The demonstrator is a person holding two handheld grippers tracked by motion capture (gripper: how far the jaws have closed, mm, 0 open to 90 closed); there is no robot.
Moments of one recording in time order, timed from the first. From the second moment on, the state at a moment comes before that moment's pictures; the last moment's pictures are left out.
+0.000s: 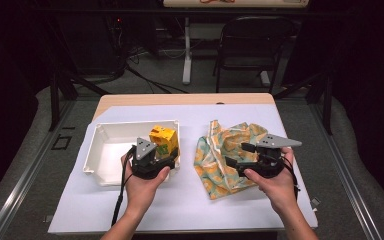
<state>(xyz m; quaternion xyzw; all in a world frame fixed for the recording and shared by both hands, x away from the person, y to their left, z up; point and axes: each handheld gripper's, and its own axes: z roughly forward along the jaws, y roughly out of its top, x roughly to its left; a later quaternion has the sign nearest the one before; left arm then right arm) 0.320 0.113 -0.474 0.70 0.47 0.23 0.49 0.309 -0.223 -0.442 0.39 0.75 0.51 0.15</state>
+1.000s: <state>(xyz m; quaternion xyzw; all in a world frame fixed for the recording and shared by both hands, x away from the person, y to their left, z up) 0.365 0.155 -0.505 0.65 0.54 0.28 0.46 0.307 -0.257 -0.479 0.43 0.73 0.50 0.17</state>
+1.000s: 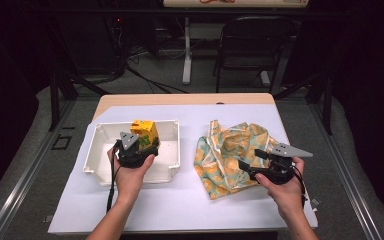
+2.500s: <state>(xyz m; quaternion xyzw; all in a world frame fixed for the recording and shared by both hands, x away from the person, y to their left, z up) 0.427 0.160 -0.549 0.63 0.60 0.31 0.39 0.312 -0.257 -0.488 0.44 0.73 0.50 0.17</state>
